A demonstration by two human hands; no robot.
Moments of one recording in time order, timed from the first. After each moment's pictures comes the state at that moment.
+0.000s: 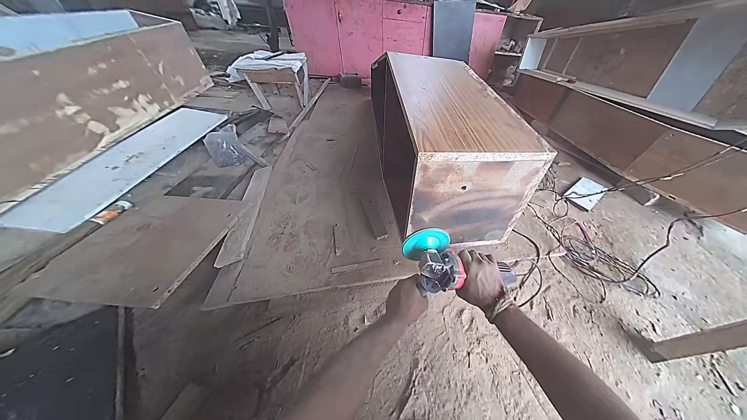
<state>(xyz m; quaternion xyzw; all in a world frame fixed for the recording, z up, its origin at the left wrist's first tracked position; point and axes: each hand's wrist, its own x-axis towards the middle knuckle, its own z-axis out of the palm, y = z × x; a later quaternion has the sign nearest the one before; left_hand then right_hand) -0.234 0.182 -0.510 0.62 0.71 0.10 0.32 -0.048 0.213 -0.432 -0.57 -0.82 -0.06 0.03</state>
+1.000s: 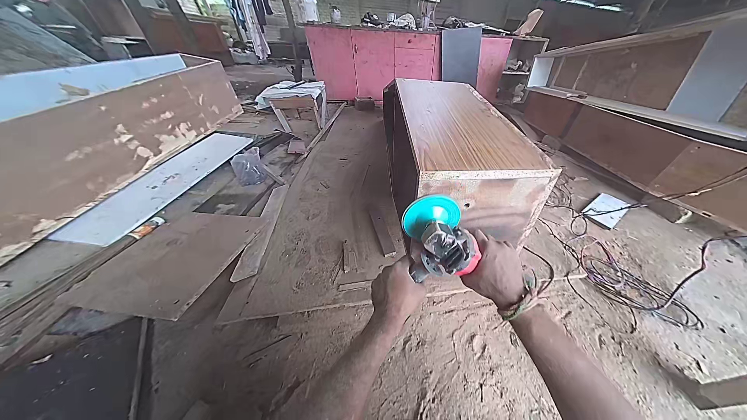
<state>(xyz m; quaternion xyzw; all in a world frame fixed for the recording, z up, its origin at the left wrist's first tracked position) -0.257 0.171 -0.369 0.55 0.79 0.18 0.19 -0.072 0.212 -0.319 -0.58 -0.80 -0.04 0.16</state>
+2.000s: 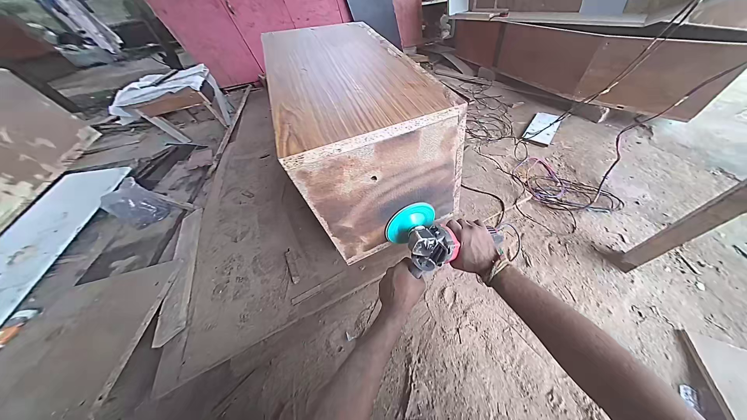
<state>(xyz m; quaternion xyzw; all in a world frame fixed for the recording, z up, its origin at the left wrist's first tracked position) -0.146 0.212 -0.479 0.64 0.74 0.05 0.23 0.047 0.242 -0.432 -0.60 -0.79 0.02 0.08</state>
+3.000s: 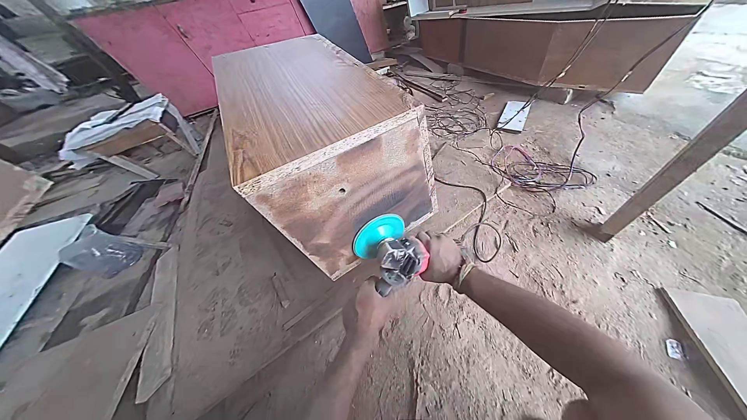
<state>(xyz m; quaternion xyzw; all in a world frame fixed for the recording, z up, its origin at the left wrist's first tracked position) -0.196 0.198 -0.480 0.65 0.74 0.04 0.18 0.016 0.231 -0.448 -0.60 -0.78 0.16 0.11</state>
